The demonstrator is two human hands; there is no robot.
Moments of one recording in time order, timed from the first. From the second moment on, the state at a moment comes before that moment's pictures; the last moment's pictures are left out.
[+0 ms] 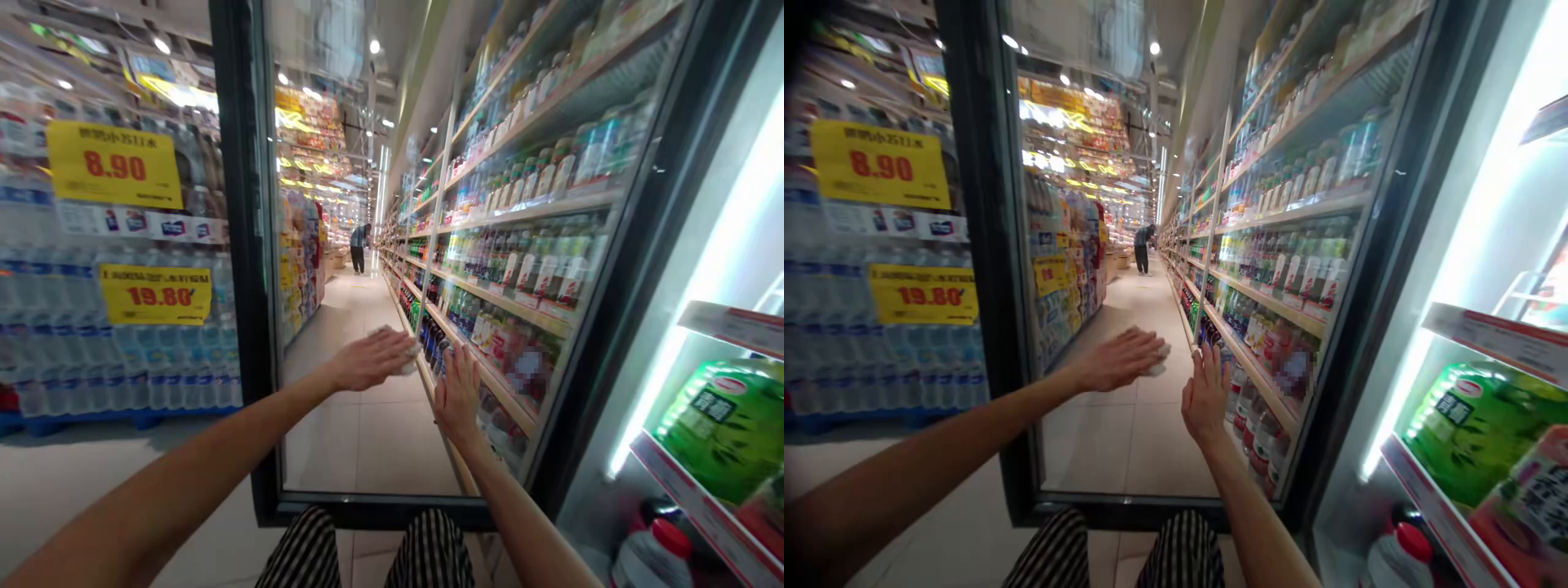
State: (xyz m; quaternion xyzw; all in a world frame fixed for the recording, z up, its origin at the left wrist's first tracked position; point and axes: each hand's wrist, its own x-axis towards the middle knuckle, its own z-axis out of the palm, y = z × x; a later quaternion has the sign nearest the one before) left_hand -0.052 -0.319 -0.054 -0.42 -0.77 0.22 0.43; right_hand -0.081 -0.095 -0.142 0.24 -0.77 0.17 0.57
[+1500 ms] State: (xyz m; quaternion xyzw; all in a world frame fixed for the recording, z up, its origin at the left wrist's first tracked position) left_hand -0.045 -0.338 -0.075 -0.18 -0.79 0.05 0.59; right_hand -0.084 -0.148 -0.044 0.40 -0.73 0.07 0.55
